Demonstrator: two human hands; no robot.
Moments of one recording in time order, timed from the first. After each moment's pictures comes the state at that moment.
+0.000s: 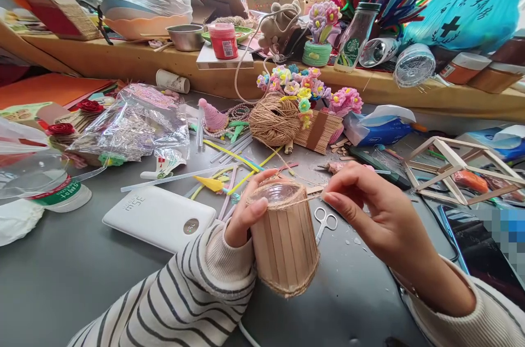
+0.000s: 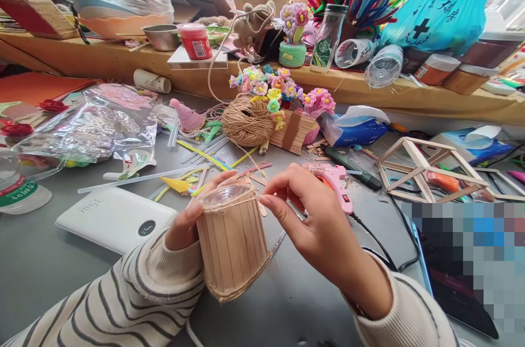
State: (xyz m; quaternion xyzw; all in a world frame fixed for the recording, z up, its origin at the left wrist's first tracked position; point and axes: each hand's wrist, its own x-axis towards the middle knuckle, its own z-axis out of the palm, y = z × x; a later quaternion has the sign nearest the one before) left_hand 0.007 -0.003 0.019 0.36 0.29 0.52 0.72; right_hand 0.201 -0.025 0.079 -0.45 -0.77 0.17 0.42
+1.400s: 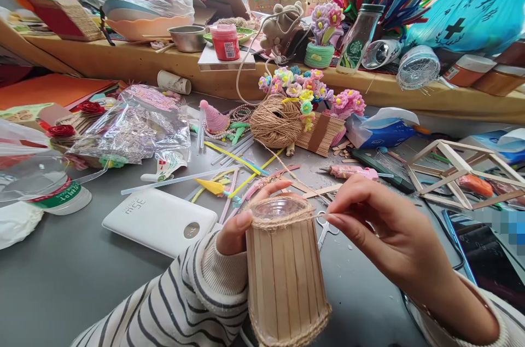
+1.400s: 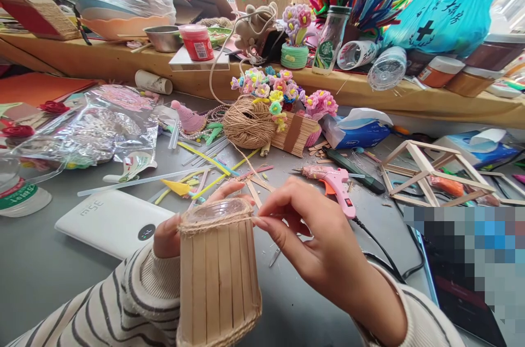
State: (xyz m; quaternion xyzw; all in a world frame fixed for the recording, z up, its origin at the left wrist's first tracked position) left_hand -0.004 -0.007 0.028 0.31 0.15 0.41 0.85; right_hand 0.198 -0.036 0.084 -0.43 -0.76 0.24 0.42
